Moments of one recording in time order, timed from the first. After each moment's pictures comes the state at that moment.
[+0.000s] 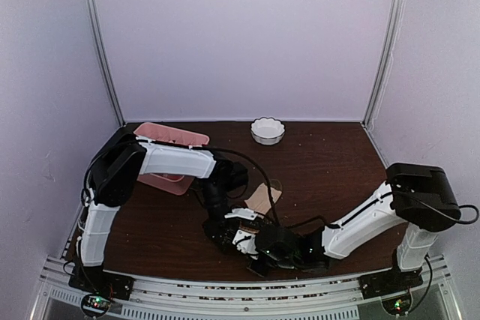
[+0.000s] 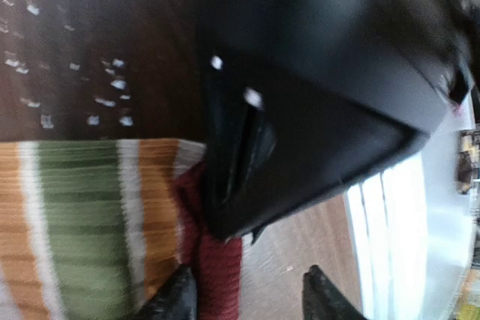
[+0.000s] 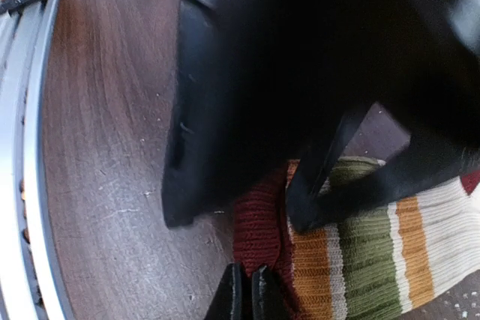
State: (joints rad) left arm -0.93 2.23 1.62 -1.19 0.68 0.97; right arm 1.35 1.84 0.72 0.43 0.21 0.03
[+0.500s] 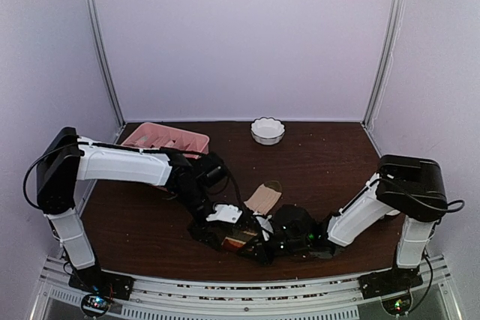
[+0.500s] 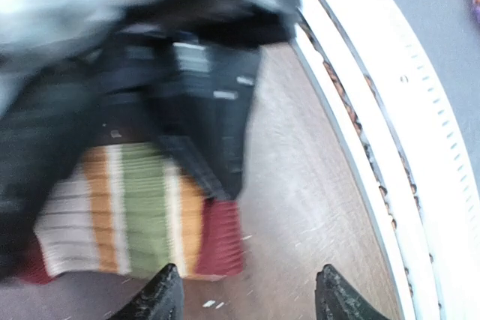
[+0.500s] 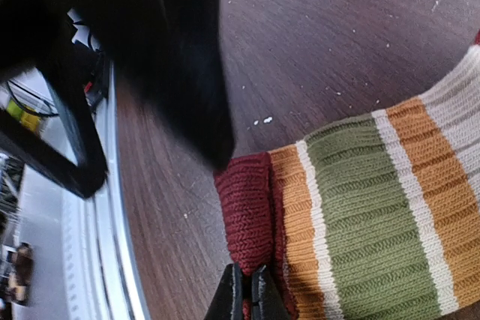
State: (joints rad) left arm -0.94 1.81 1.22 -0.76 0.57 0.96; right arm 1.15 1.88 0.61 0.71 -0.25 0.50
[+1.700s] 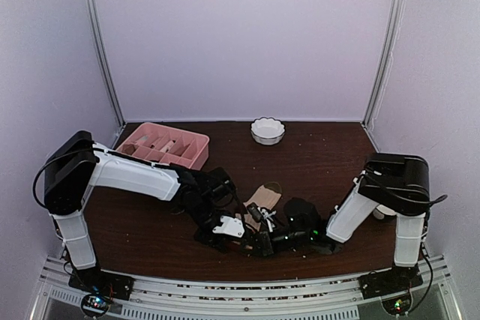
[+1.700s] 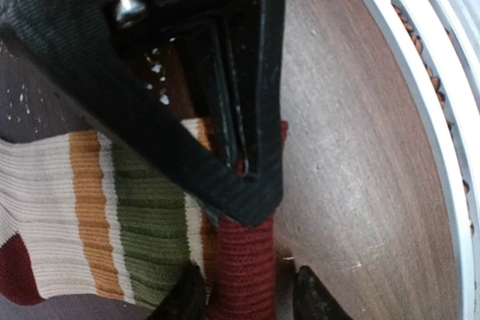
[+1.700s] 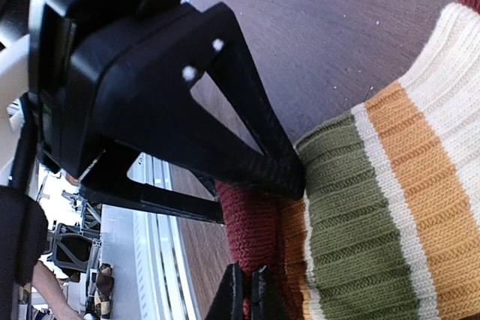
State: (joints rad) left arm -1.01 1.86 1.12 -0.55 0.37 0.94; right arm 1.04 1.99 0.58 0.99 -0.52 0.82
